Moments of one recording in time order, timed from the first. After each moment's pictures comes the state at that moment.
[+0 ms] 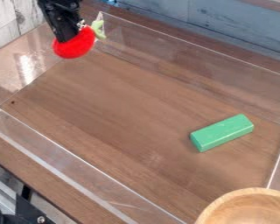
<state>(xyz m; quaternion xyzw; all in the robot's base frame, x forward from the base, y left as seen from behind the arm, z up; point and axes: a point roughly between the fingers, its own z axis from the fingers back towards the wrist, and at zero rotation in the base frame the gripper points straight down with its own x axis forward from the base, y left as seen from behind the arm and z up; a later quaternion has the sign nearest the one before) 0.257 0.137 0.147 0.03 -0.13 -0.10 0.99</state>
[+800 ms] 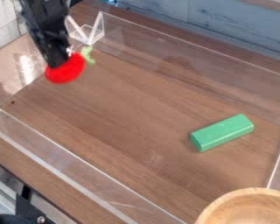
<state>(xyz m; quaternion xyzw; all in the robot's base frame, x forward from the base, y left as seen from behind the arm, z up) 0.239 0.157 0.100 -0.01 -0.10 -0.07 0.99</state>
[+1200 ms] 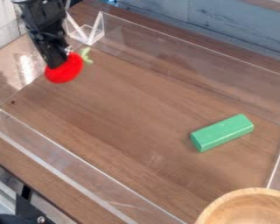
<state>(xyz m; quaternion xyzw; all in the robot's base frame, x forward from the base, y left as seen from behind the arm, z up) 0.252 0.168 0.095 -0.02 -0.10 -0.07 0.99</state>
